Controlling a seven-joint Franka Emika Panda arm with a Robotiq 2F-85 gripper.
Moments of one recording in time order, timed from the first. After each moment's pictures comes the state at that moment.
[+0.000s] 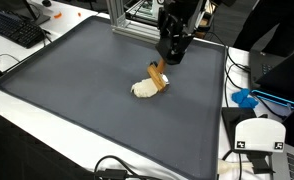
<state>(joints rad) 0.29 0.29 0.12 -1.92 -0.21 2.20 1.25</state>
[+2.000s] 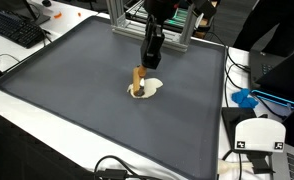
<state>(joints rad) 0.29 0.31 0.05 -1.92 -0.32 2.29 1.60</state>
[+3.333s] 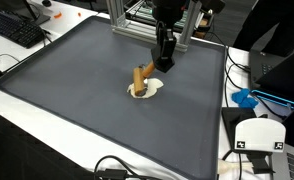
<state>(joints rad) 0.26 0.31 0.09 -1.94 -0.09 2.30 1.41</state>
